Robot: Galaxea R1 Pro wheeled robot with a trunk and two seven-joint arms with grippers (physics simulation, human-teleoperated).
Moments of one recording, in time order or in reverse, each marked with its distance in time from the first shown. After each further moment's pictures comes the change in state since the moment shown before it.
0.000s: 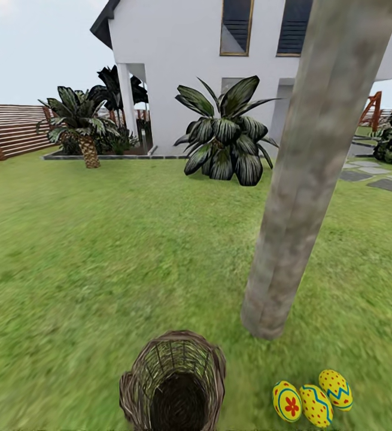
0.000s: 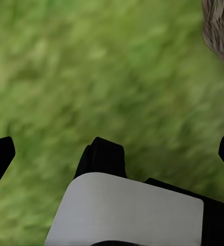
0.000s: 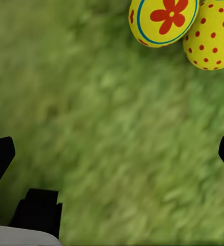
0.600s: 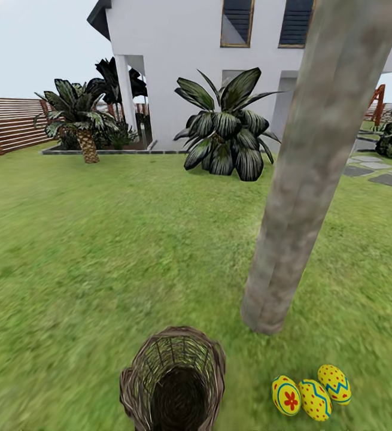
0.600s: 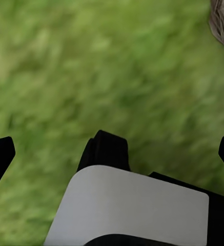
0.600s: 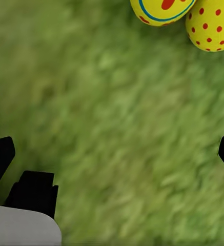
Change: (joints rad) left arm 0.000 0.000 0.000 0.000 0.000 0.000 0.000; right arm 0.007 0.010 0.003 0.036 0.007 -0.002 0.003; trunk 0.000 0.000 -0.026
